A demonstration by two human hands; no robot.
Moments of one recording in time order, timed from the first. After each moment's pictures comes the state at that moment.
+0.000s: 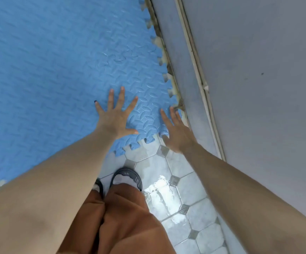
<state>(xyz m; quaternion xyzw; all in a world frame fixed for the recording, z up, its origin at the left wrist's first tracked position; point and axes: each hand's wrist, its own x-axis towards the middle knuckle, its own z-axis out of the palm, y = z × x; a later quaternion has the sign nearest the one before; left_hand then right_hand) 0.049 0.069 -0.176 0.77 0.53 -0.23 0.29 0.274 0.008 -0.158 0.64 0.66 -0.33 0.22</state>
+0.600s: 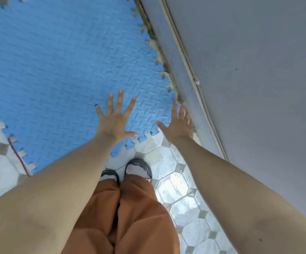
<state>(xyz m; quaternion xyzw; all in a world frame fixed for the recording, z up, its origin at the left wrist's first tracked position) 0.028 0.062 -0.110 0.79 0.51 -0.23 0.26 0.237 0.010 -0.108 0.79 0.47 -0.36 0.17</state>
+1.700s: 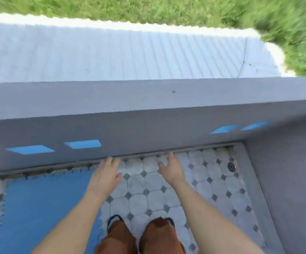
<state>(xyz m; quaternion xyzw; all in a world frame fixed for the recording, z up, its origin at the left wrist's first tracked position) 0.213 -0.108 0.429 0.97 0.04 -0.23 0.12 0.268 -0.339 0.416 0.92 -0.12 -0.28 -0.27</state>
